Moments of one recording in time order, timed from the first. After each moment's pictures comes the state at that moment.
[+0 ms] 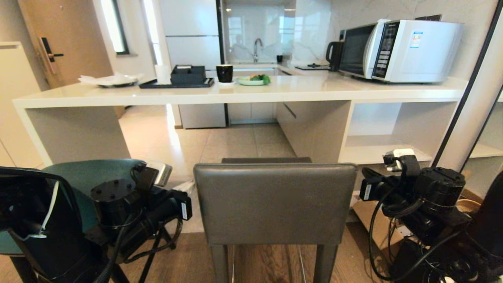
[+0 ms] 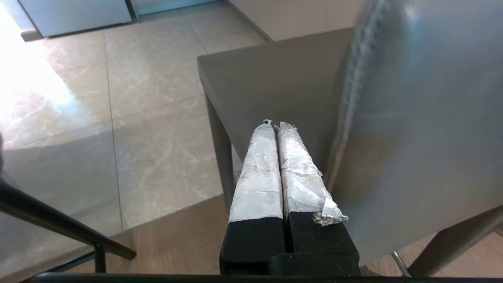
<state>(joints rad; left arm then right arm) -0.37 2.00 -0.36 -1.52 -0.03 -0.01 0.24 2.00 -0.40 -1.51 -0.14 -0.06</state>
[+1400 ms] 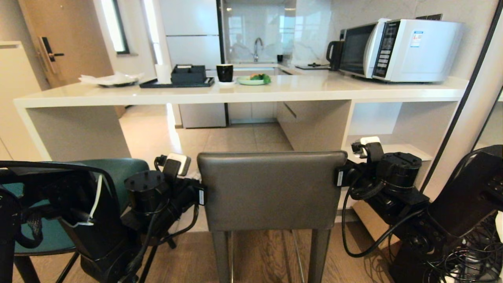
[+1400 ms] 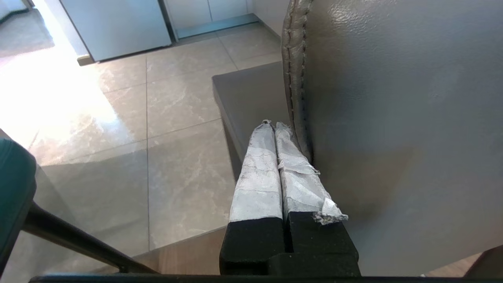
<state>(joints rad) -0.48 2.11 -0.54 -1.52 0.10 0.05 0.38 2.06 -0.66 -1.36 -0.19 -0.06</state>
